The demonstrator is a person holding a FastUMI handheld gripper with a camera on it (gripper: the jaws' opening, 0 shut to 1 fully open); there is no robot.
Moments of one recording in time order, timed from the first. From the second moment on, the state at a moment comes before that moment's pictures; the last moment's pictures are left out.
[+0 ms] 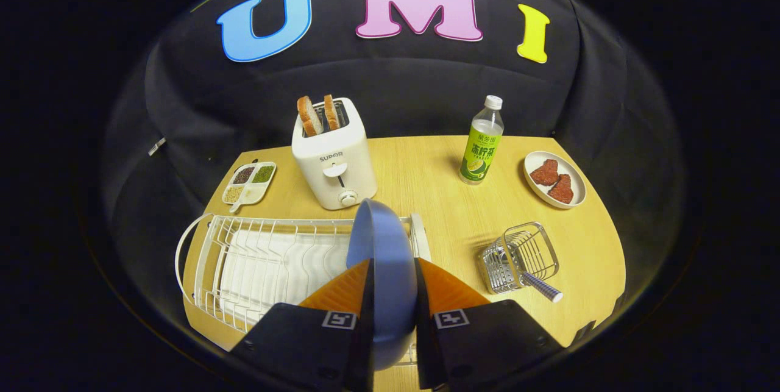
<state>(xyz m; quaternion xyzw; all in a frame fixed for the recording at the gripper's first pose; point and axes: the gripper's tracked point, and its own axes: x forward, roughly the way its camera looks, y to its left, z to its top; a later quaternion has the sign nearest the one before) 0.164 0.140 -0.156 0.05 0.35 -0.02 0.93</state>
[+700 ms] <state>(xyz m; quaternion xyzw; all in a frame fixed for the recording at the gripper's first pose) 0.165 0.111 -0.128 0.01 0.33 -0.09 0.94</state>
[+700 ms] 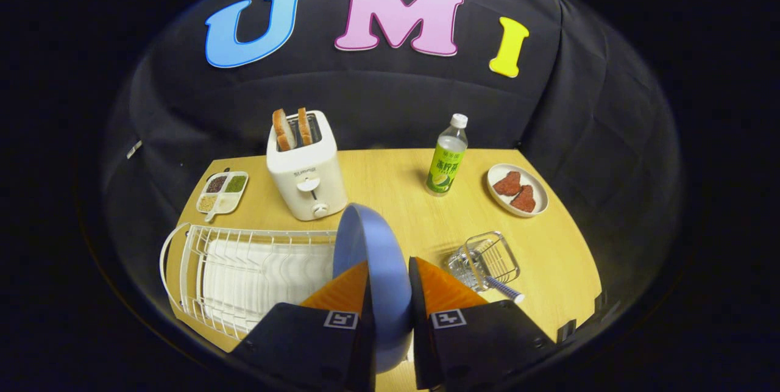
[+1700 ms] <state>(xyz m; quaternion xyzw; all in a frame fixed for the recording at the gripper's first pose) 0.027 0.036 -0.078 0.15 0.31 0.06 0.94</state>
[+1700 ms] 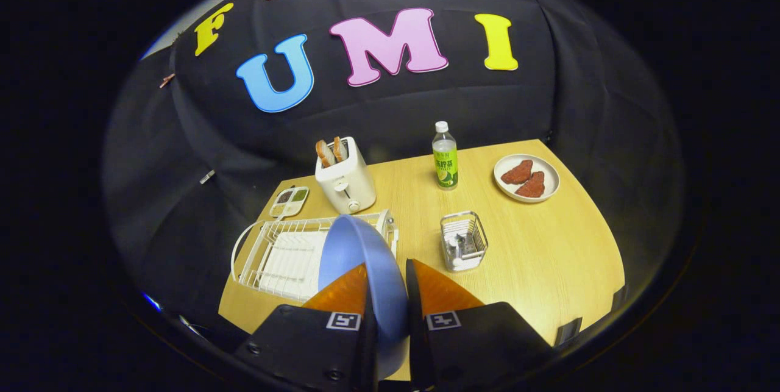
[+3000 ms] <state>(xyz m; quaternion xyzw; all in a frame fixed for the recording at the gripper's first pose) 0.028 -0.067 -0.285 0.25 0.45 0.13 0.84</state>
